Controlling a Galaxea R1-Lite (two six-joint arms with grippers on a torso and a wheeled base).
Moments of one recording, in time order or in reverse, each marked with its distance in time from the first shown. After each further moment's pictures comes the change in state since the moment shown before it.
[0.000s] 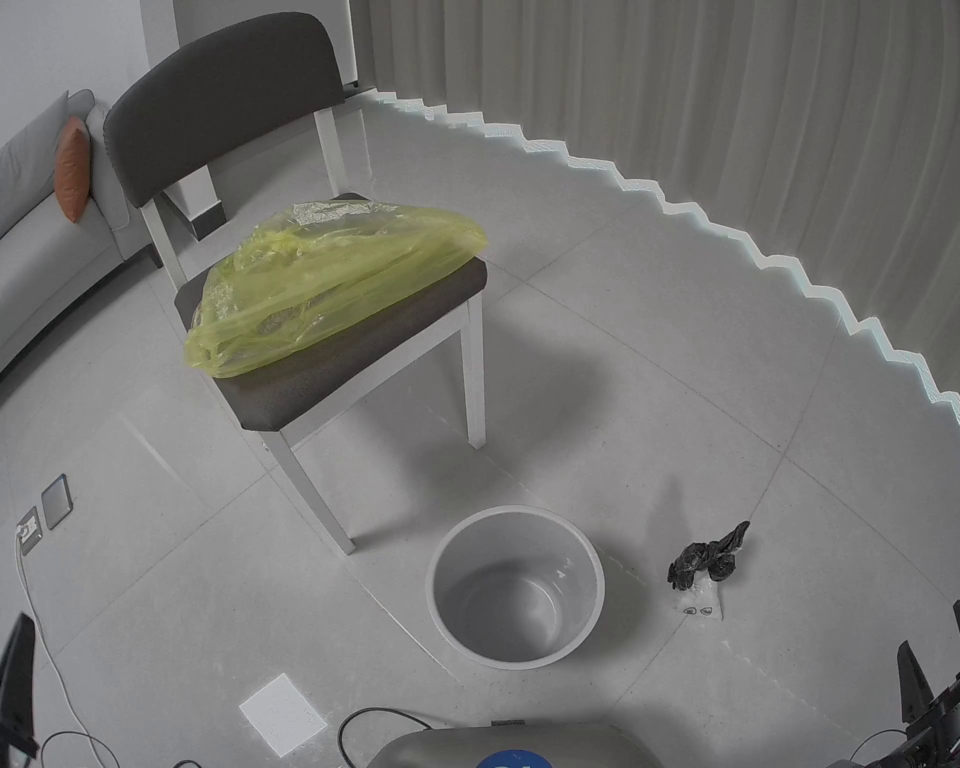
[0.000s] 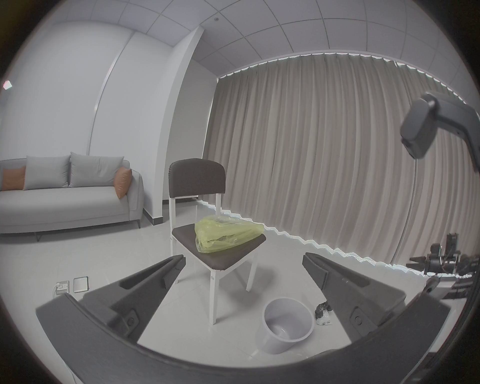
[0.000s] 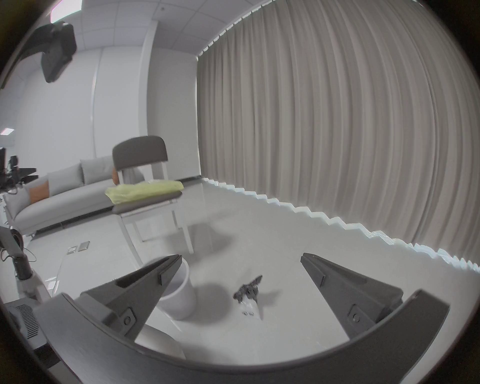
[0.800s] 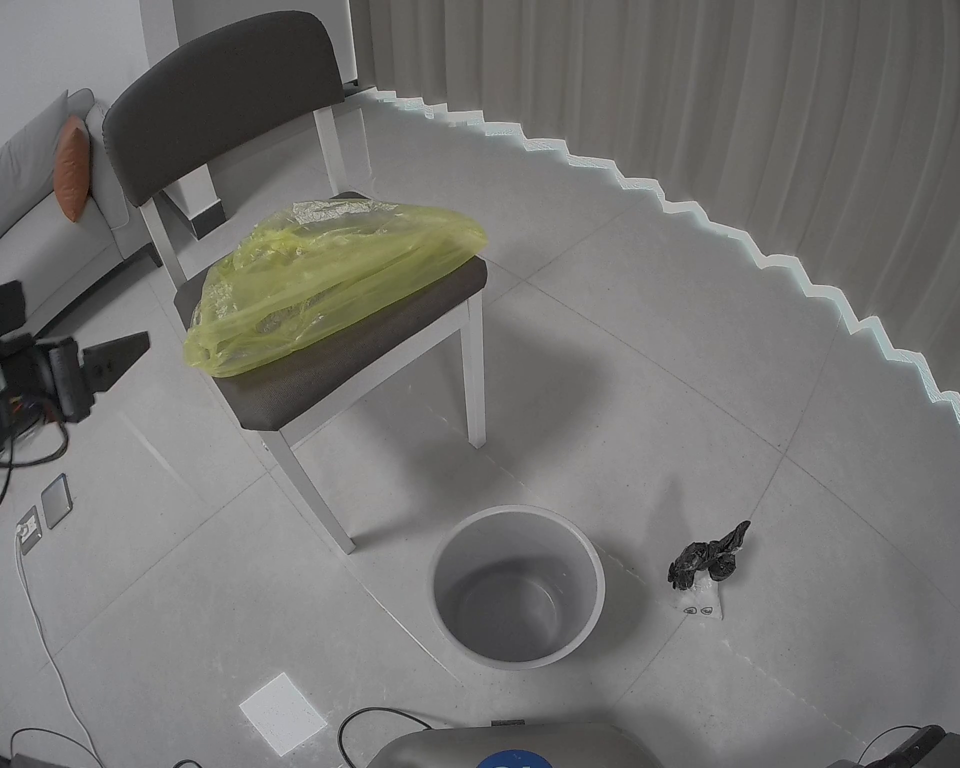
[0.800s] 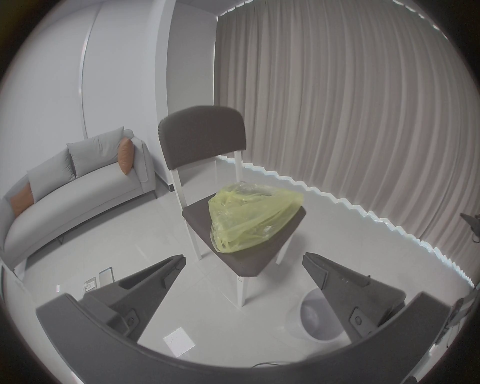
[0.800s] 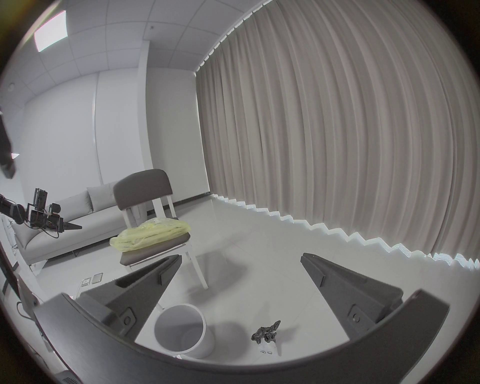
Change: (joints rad) left arm -0.038 0.962 -0.567 0.003 0.173 0.107; right arm 0.005 0.670 -0.541 -0.175 0.062 0.086
